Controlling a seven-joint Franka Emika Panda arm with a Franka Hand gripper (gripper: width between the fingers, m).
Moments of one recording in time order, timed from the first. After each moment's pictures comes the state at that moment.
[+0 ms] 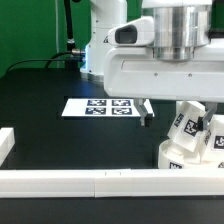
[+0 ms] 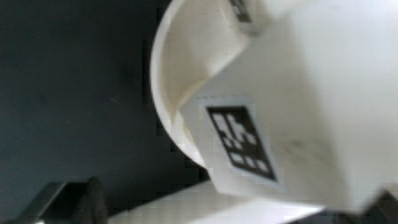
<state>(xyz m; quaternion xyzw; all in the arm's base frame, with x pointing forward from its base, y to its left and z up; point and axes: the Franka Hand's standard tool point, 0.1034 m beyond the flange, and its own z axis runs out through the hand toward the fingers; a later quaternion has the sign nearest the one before) 0.623 0.055 0.079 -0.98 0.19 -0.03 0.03</state>
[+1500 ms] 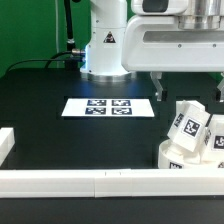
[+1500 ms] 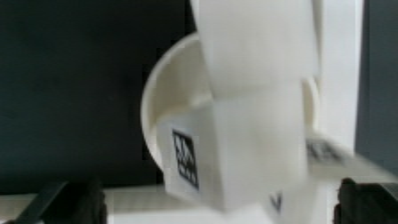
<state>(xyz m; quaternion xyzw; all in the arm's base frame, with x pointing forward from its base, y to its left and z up) 0.598 0.079 0.107 -1.00 0.01 0.02 -0.02</state>
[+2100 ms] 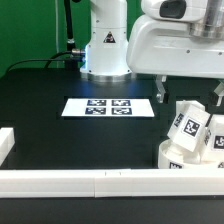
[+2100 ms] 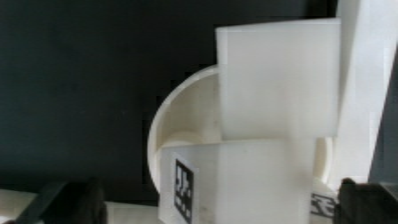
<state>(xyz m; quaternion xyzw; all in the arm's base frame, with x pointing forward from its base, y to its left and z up) 0.595 0.086 0.102 -1.00 -0.03 0.03 -0.04</state>
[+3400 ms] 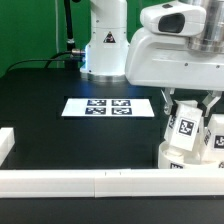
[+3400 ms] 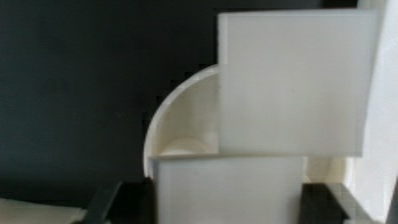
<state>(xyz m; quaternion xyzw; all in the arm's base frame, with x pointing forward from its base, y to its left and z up) 0.597 0.079 0.084 -1.00 -0.03 0.03 -0.05</state>
